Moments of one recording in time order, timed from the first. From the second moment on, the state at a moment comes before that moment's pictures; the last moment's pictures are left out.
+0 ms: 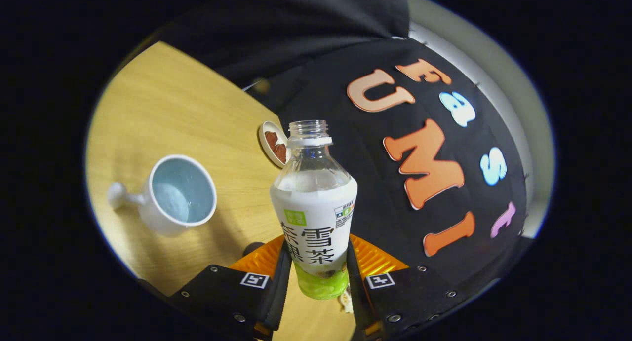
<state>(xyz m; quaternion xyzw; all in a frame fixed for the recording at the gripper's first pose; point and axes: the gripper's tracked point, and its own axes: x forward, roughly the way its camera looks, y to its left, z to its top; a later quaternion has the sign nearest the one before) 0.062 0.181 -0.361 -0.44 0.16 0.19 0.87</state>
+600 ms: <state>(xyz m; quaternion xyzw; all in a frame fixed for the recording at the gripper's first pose) 0.110 0.149 -0.382 0.00 0.24 0.13 0.96</state>
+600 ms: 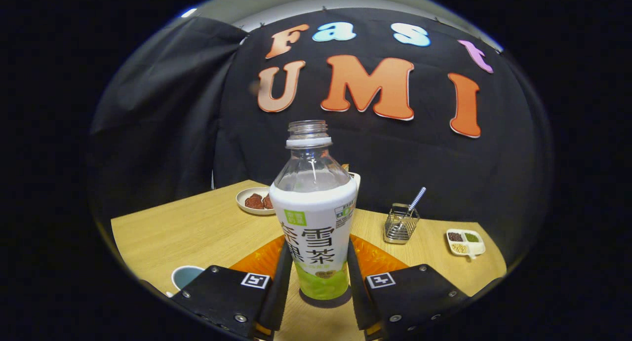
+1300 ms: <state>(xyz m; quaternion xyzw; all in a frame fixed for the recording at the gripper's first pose) 0.124 0.141 -0.451 0.05 0.29 0.10 0.95</state>
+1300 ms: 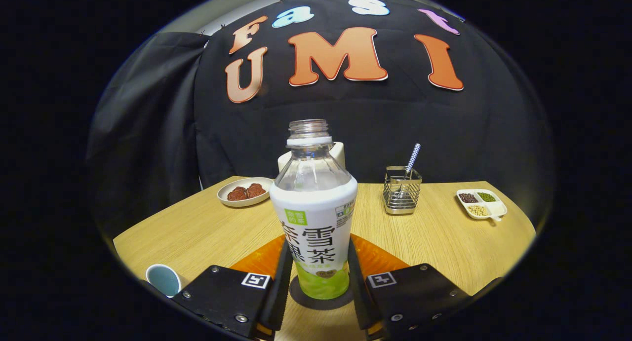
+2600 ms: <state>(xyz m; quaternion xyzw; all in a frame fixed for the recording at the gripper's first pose) 0.044 0.099 -0.239 0.04 0.20 0.11 0.97</state>
